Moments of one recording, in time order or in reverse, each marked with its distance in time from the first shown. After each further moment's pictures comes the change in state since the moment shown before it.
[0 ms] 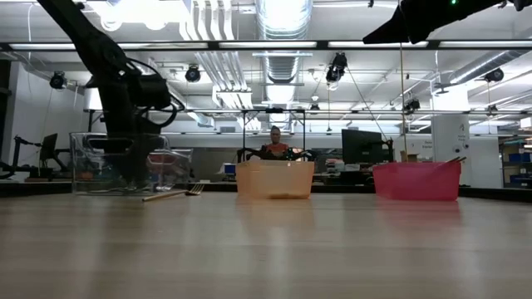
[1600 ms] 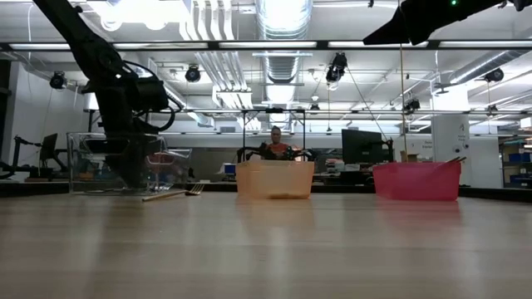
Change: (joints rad) left arm 0.000 0.000 -0.051 0.082 0.015 -0.069; right arm 0.000 0.000 0.000 -0.007 0.000 -0.004
